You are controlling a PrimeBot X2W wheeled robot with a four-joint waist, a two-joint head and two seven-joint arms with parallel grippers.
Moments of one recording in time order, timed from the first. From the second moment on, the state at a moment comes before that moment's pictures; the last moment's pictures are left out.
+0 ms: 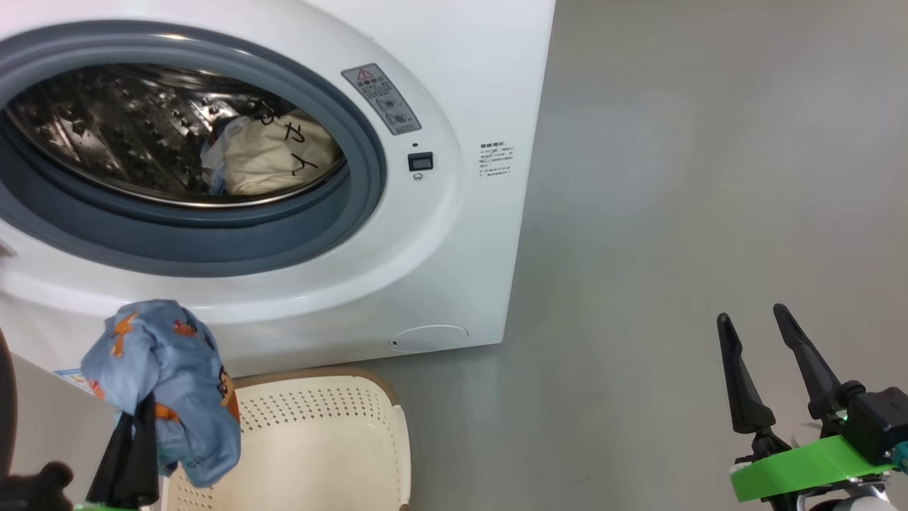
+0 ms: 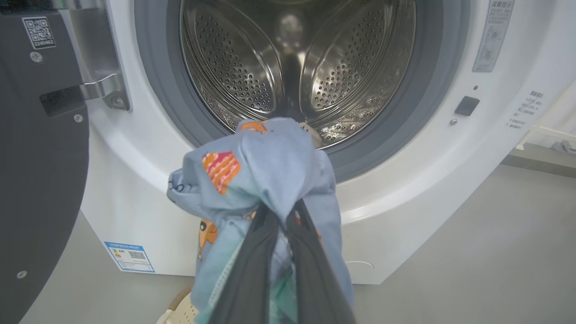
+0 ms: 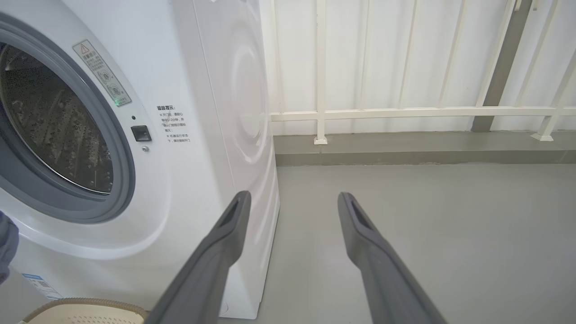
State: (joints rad) left arm 0.01 0.21 -0.01 0.15 -0.50 -0.13 -0.25; right arm -0.03 -0.14 0.02 0.06 0.24 0.12 -0.26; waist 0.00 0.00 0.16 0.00
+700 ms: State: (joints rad) left arm 0.07 0.15 0.04 0.02 -0.44 -0.13 -0.25; right arm -0.01 -0.14 0.01 0.05 0.25 0.12 -0.26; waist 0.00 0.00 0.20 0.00
